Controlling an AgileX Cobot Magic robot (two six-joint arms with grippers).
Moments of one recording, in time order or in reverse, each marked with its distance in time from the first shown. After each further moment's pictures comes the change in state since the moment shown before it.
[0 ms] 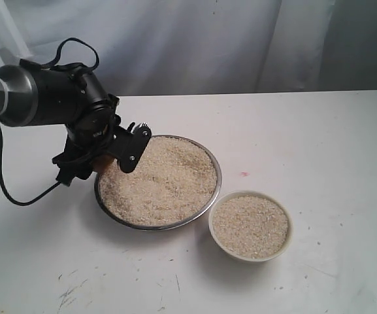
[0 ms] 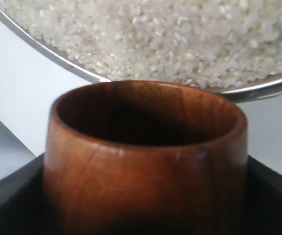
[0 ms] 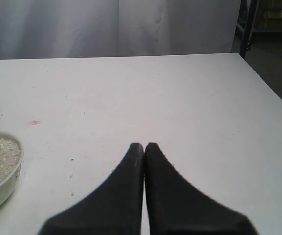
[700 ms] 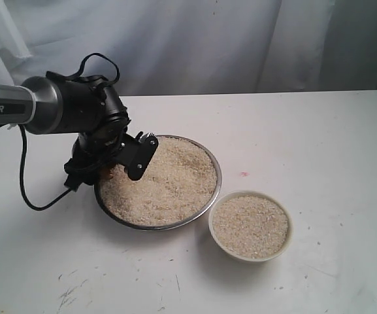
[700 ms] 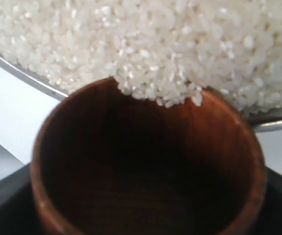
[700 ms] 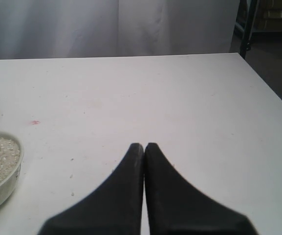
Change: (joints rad) left arm -0.022 0.076 -0.039 0.037 0.045 -0.032; right arm 0.000 0.000 0.000 0.000 0.000 0.000
